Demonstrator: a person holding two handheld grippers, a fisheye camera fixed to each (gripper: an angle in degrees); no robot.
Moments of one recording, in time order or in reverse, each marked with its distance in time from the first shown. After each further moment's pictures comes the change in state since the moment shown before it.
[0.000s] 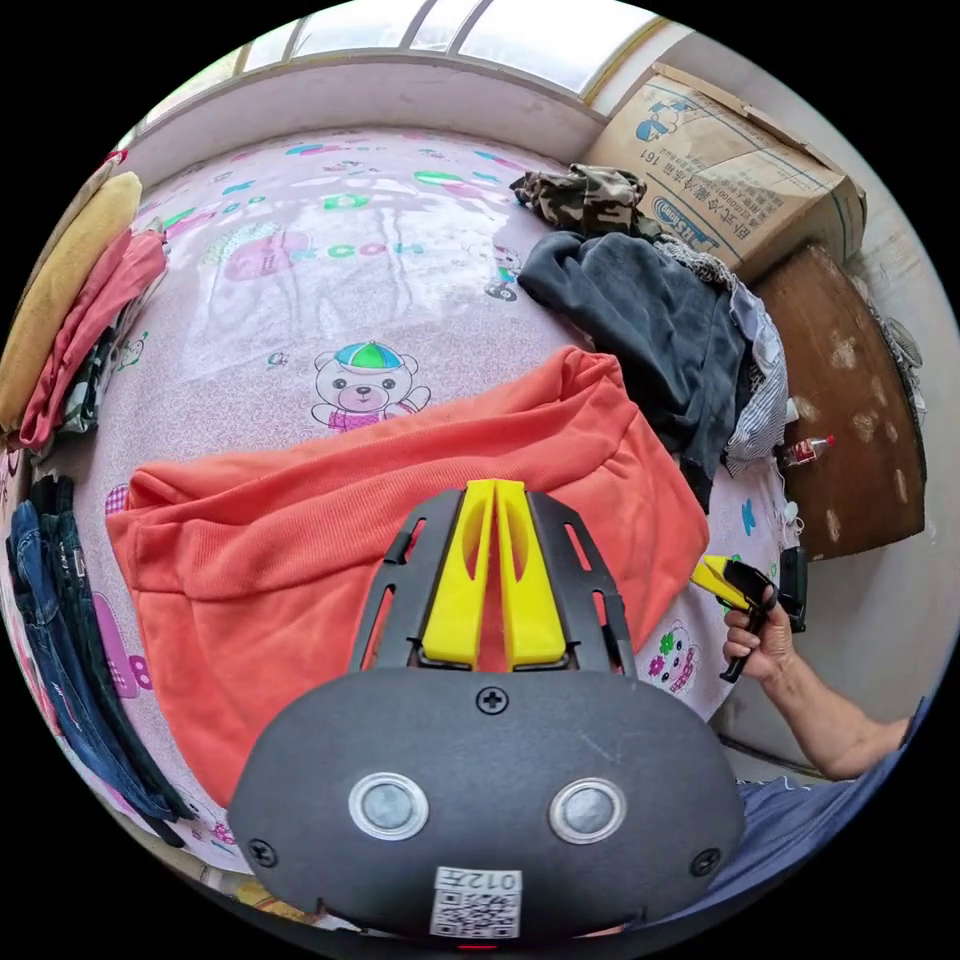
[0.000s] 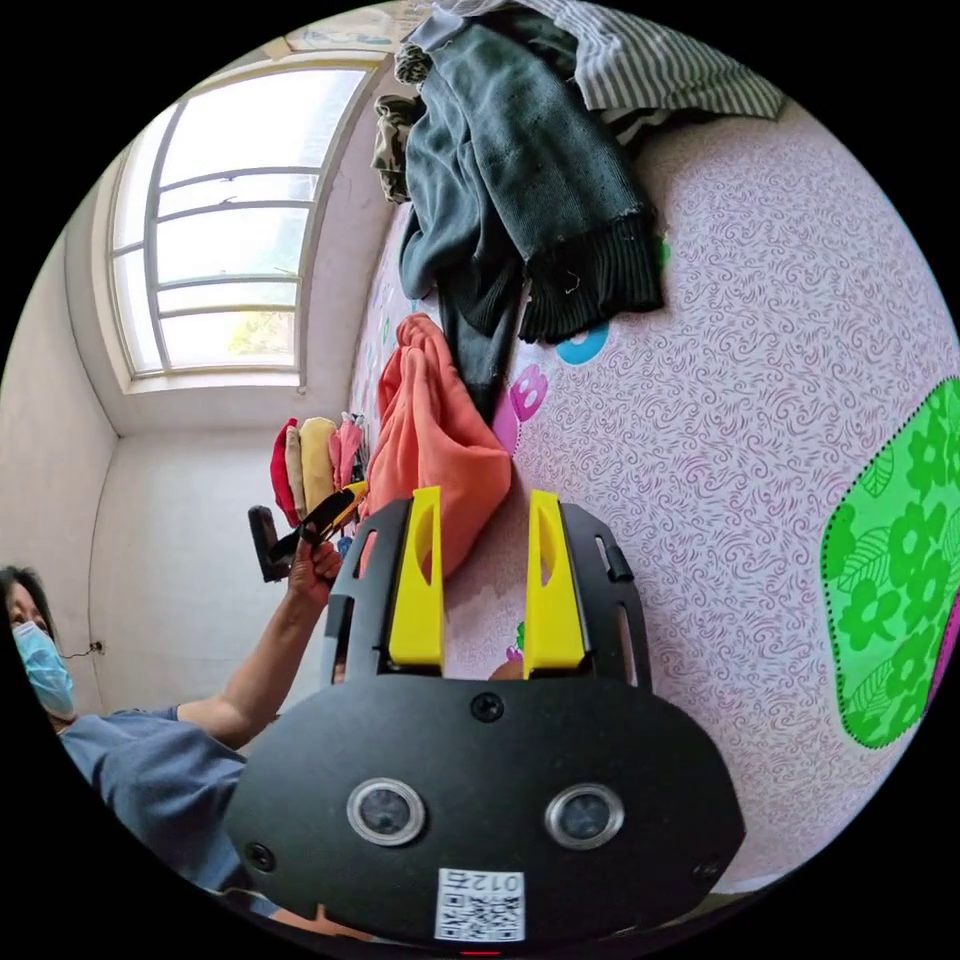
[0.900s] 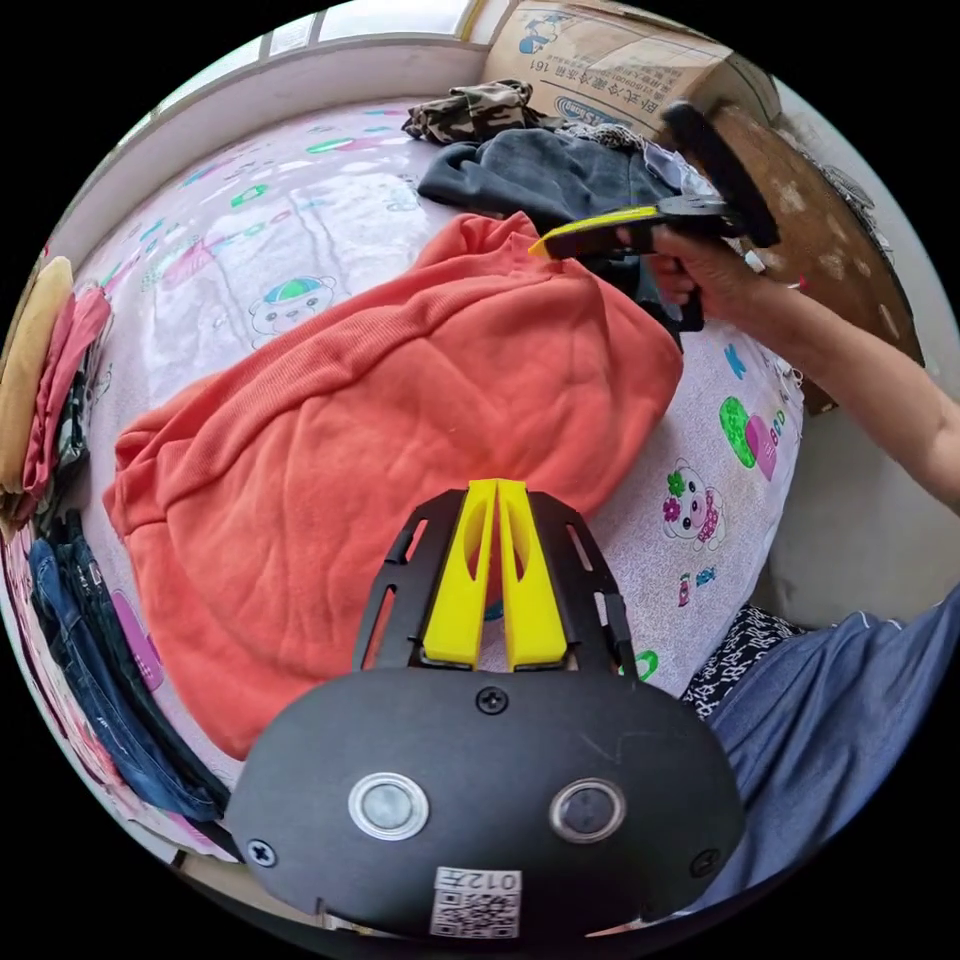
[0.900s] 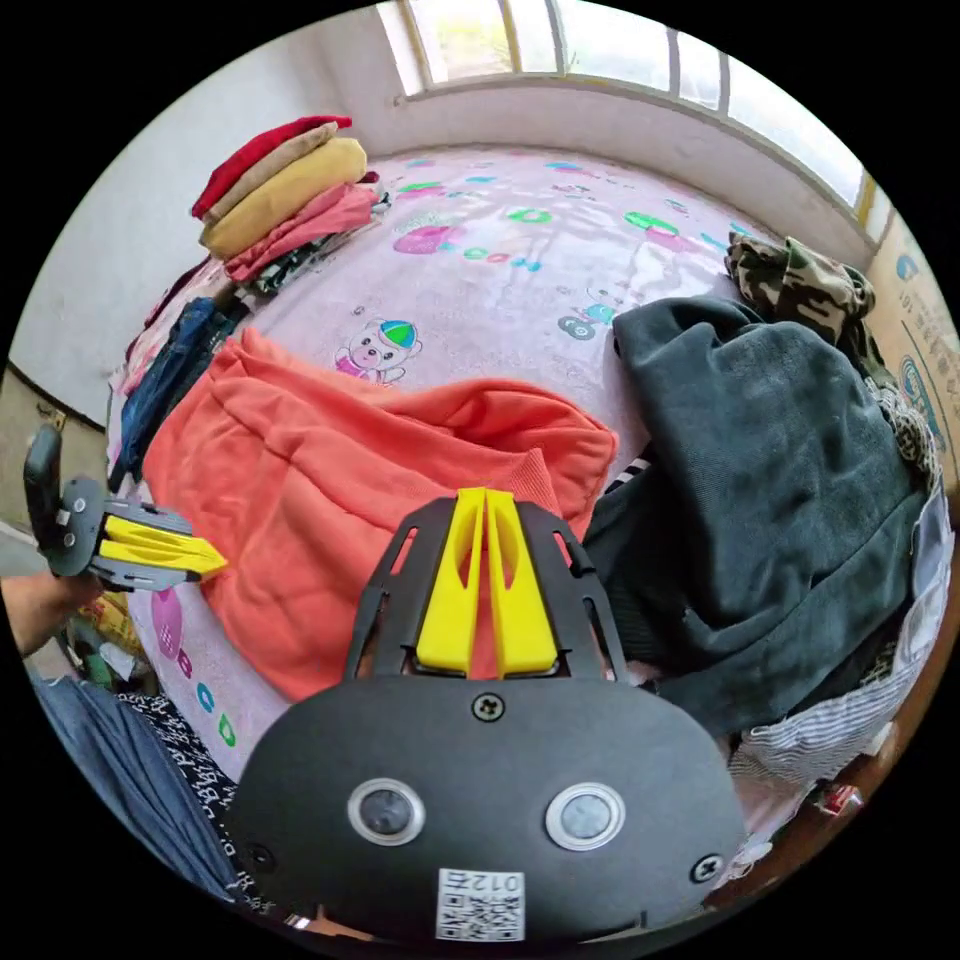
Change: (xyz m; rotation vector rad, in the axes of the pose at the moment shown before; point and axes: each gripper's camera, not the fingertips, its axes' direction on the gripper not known) left arm 0.065 0.096 -0.003 -0.126 -0.033 0.288; right arm -0.357 -0.054 0.287 -0.348 0.768 -0.979
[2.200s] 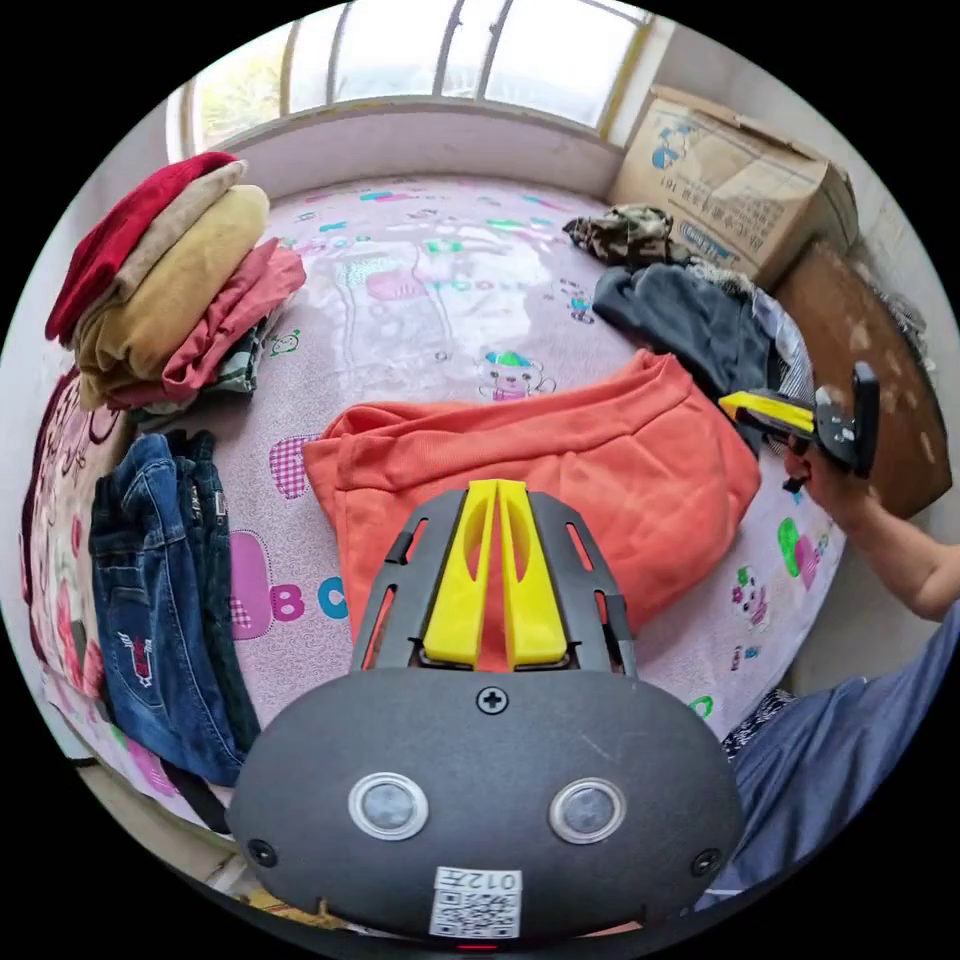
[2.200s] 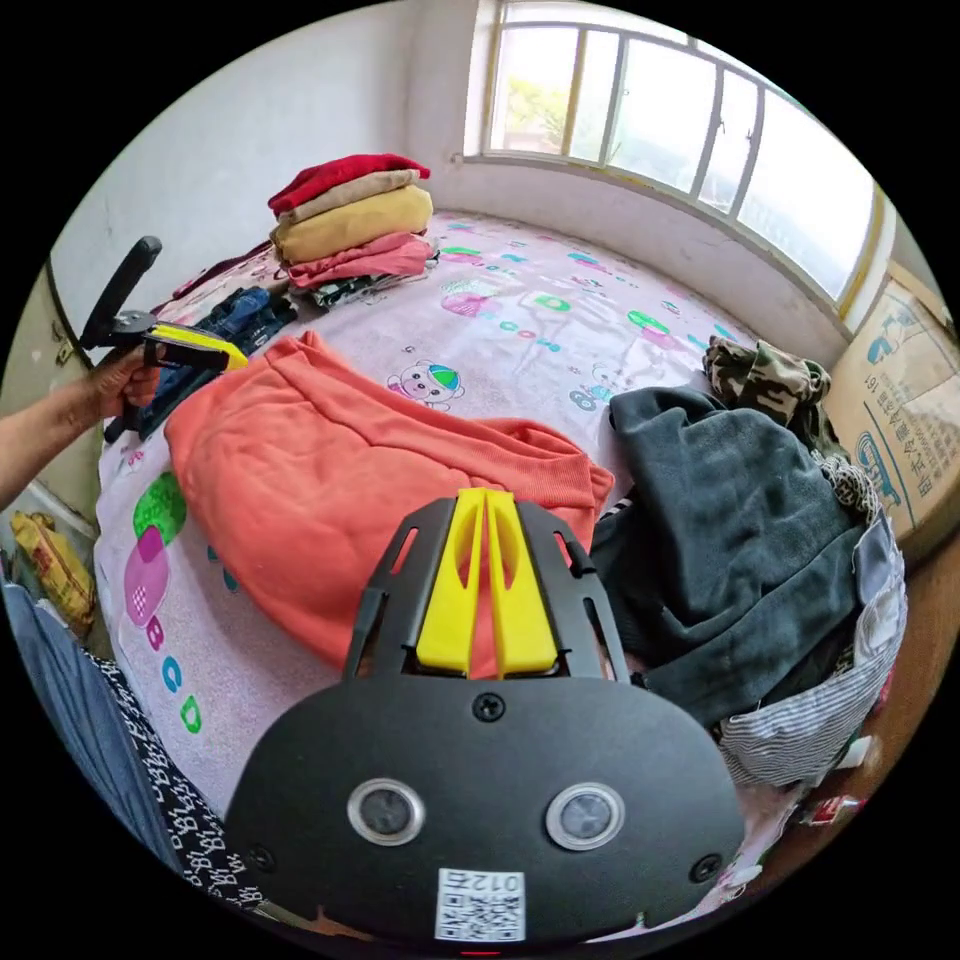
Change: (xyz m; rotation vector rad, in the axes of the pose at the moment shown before) left arm -0.208 0.188 -0.095 0.207 -0.172 -0.265; right arm -0.043 0.073 -0.073 0.279 0.105 -0.124
